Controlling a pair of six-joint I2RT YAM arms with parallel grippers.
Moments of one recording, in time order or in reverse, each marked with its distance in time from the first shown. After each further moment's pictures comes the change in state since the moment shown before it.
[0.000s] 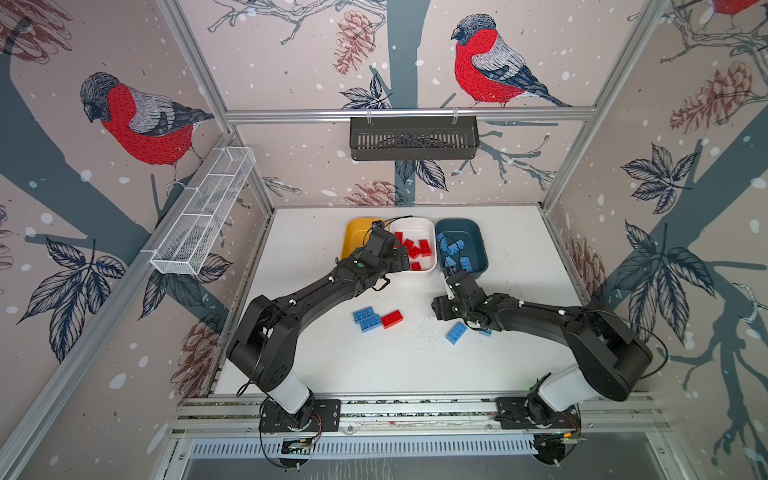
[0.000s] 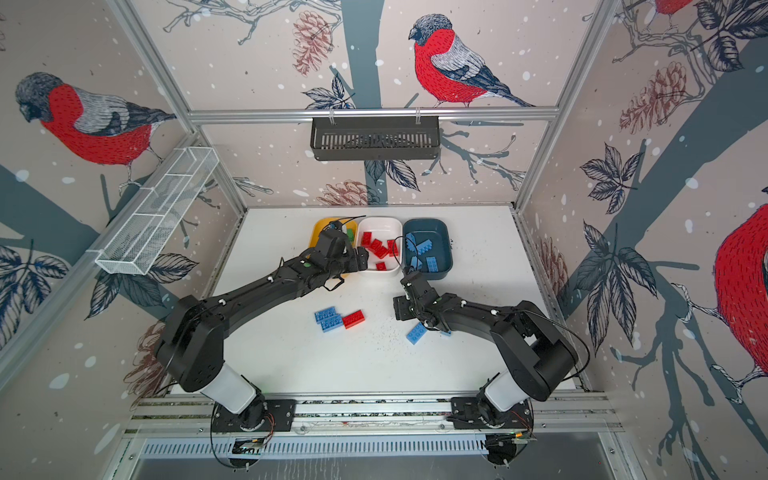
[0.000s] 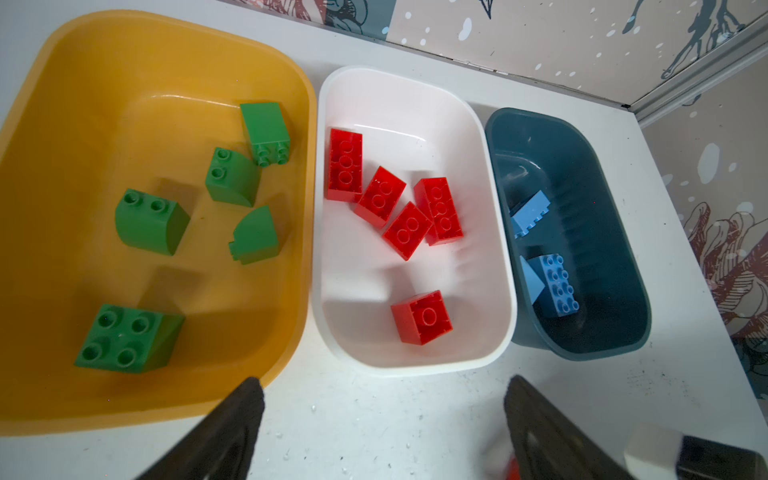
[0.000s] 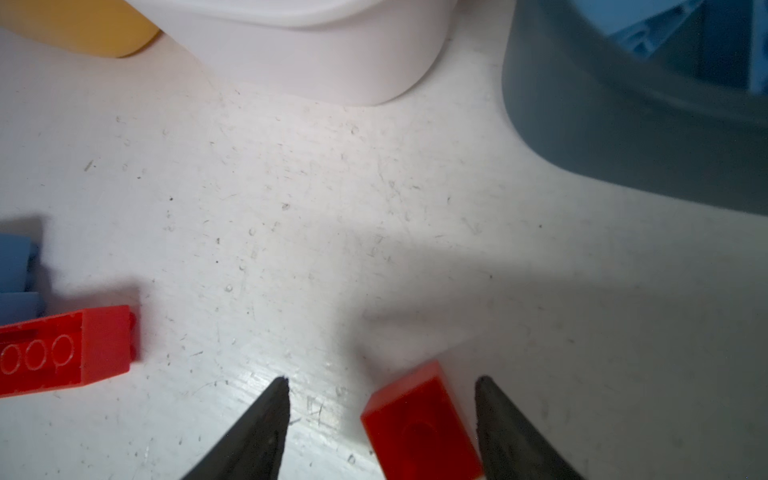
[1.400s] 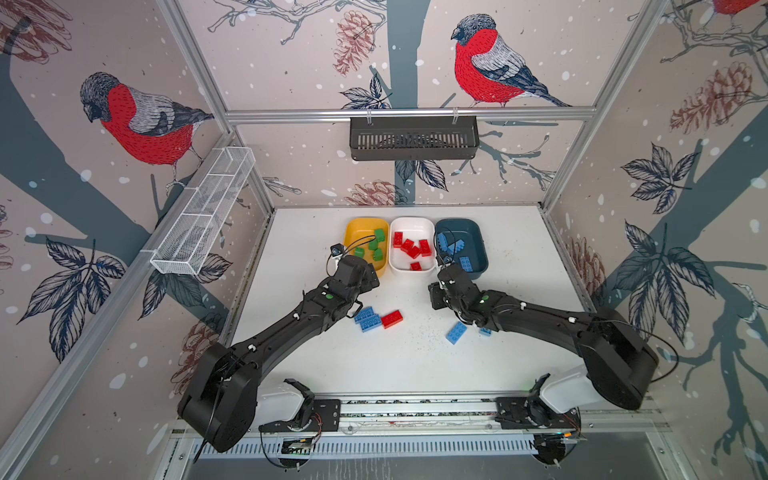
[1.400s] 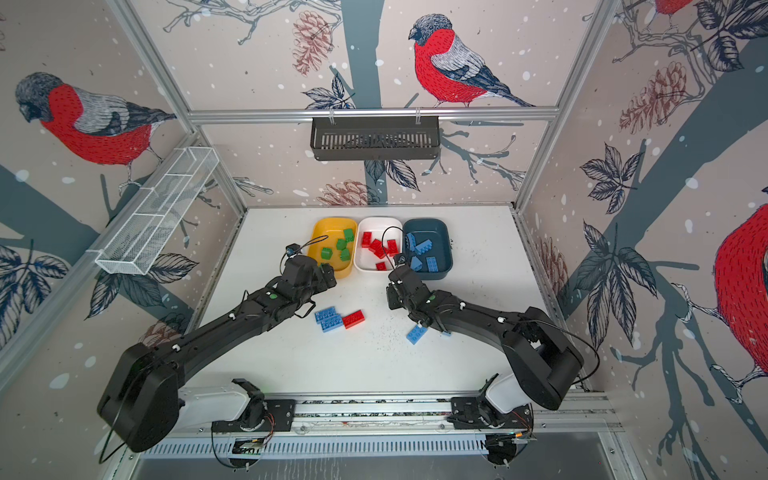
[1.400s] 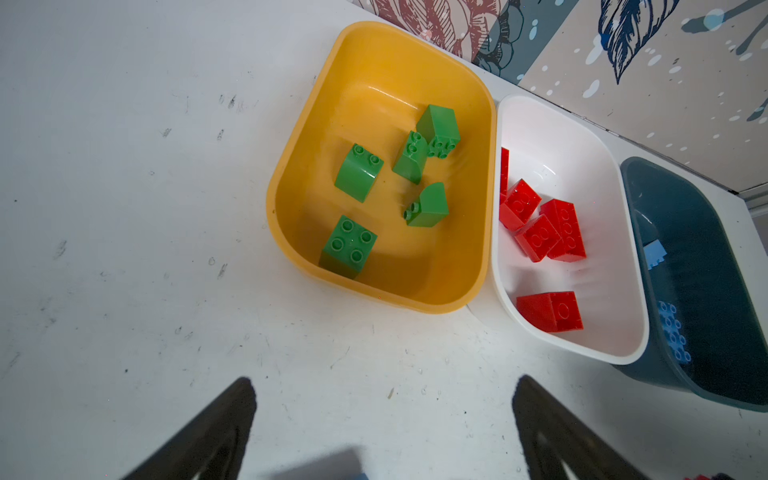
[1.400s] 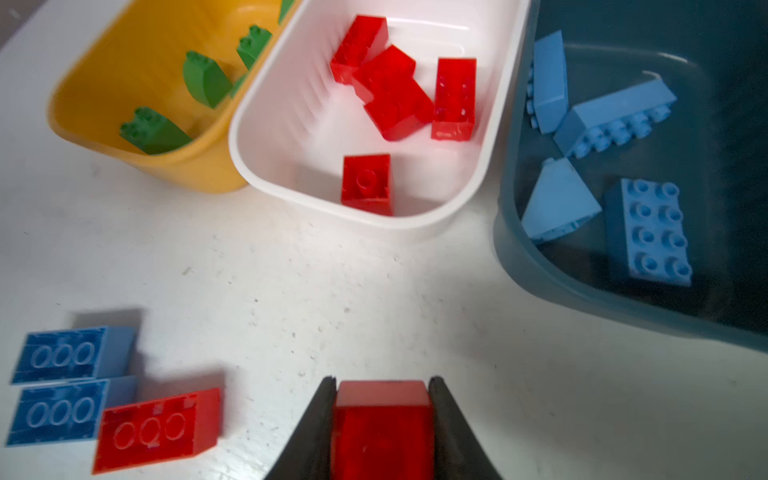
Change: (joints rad) left arm 0.073 -0.333 -0.365 0.022 -0.179 -0.123; right arm 0.104 -0.053 0.115 0.045 0.186 0.003
